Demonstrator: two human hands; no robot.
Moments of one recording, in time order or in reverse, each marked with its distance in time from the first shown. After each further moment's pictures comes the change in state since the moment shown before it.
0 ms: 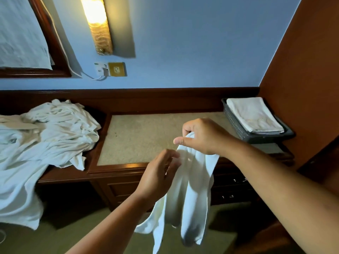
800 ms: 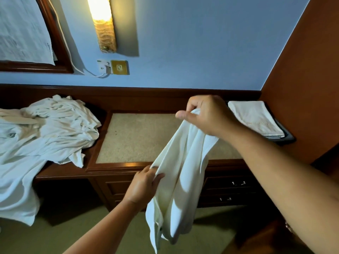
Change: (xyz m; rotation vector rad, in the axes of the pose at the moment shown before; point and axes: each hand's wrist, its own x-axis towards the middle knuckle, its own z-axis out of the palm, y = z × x) left_hand -0.030 -0.082 -0.005 0.366 -0.095 -0.177; right_hand 0.030 -0.018 -0.033 -0.024 0.276 -0.084
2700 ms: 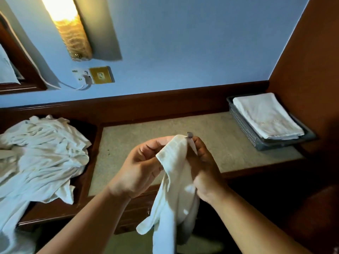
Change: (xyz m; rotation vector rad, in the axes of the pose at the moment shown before) left_hand 0.174 0.045 -0.079 -1.254 -0.331 -0.060; right_hand 0.012 0.043 0.128 1.293 0.162 0.569
